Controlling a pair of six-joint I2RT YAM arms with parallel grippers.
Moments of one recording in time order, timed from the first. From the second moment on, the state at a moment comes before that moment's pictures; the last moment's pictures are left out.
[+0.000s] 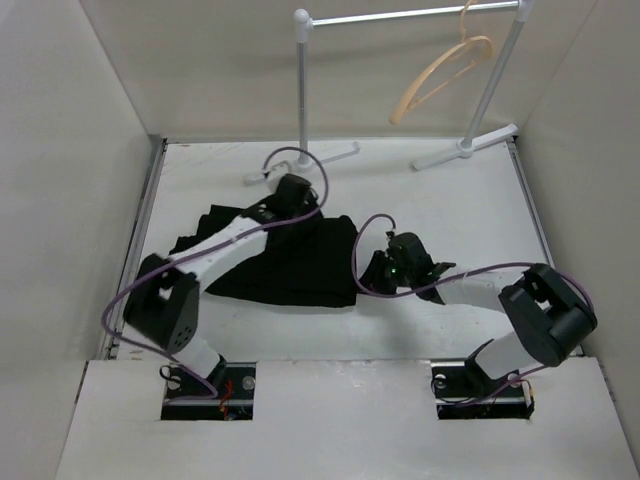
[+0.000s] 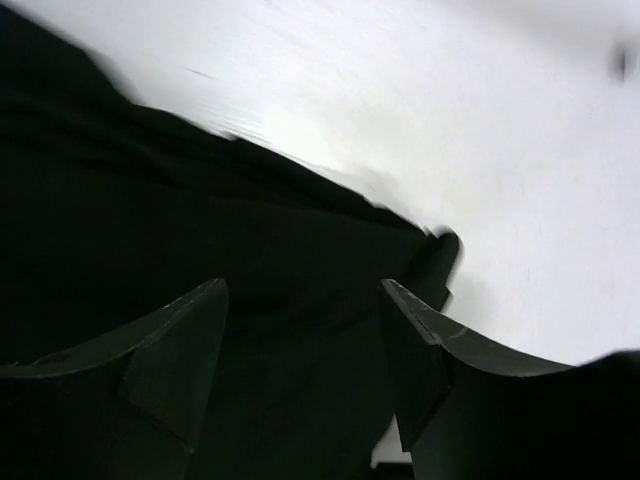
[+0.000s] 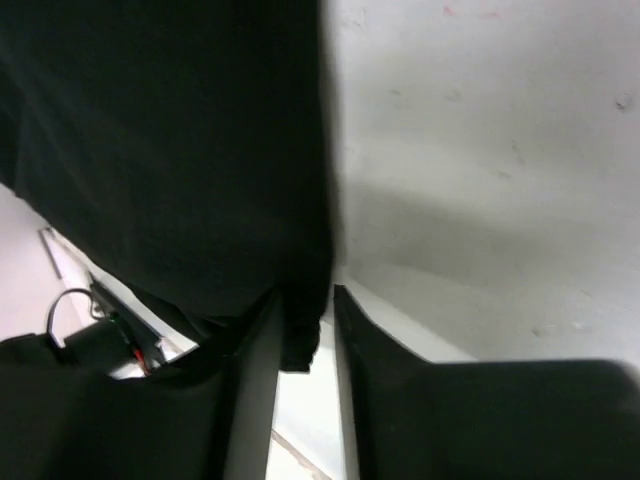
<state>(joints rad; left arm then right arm) -0.54 1.50 1.07 -0.30 -0.29 -0.84 0.63 1.48 0.57 0.13 -0.29 0.94</state>
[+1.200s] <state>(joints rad) -0.60 2.08 1.49 -0.25 -0.03 -0.76 0.62 1.31 0.40 0.22 -0.24 1.10</state>
